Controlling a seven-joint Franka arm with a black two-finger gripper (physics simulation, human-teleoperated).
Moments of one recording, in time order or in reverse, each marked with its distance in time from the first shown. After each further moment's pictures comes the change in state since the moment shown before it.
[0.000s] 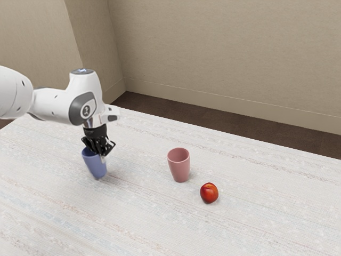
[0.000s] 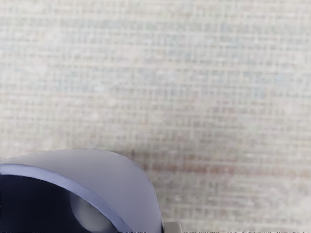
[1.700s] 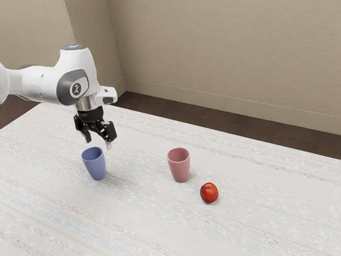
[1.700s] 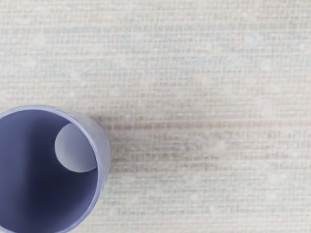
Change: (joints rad) arm -0.040 -0.174 -0.005 -0.005 0.005 -0.164 0.017
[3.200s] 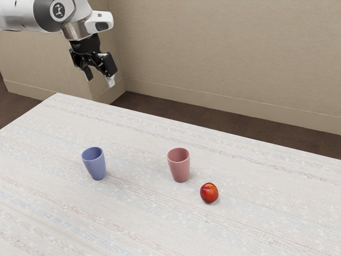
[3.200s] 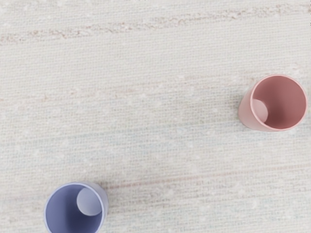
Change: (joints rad) arm -0.016 -0.066 -0.048 0.438 -0.010 -0.332 0.027
